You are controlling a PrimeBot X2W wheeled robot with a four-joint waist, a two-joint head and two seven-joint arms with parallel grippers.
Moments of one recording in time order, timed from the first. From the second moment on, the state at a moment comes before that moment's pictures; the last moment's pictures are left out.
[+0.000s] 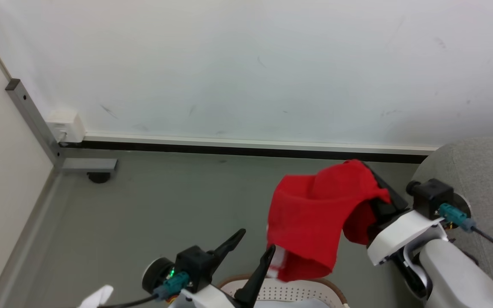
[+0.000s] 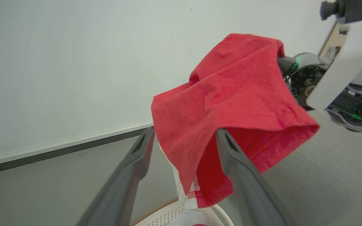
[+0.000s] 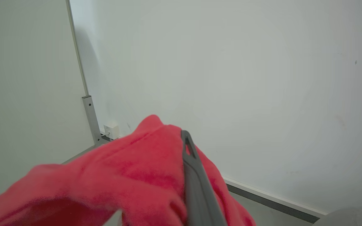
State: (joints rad) left arm -0.20 0.17 -0.56 0.05 -0.32 -0.07 0.00; right arm -0.56 -0.19 0.56 0.59 0.53 0.13 -0.26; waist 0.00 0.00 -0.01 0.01
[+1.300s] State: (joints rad) left arm -0.26 0.16 -0.63 0.09 -0.31 -0.07 -0.11; right arm -0.52 -0.23 0.39 0.46 0.47 0.13 -0.25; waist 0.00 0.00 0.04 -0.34
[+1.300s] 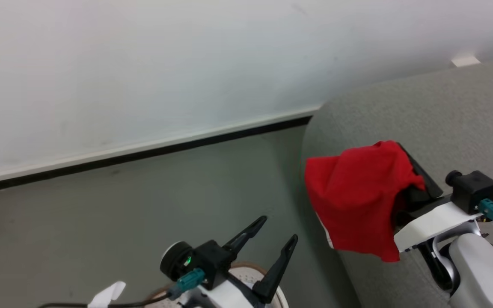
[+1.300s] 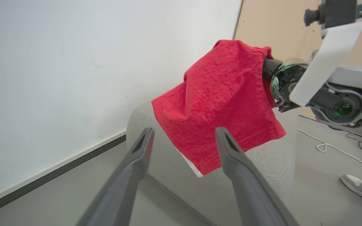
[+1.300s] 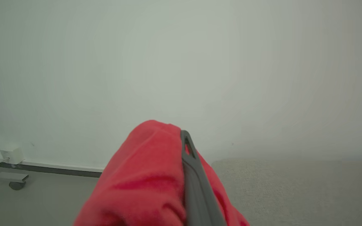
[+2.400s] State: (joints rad) left arm -0.66 0.30 -0.72 -0.08 -0.23 -0.11 -0.02; right arm -1.10 -0.37 -0.57 0.80 -0.02 0.13 -0.23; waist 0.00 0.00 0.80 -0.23
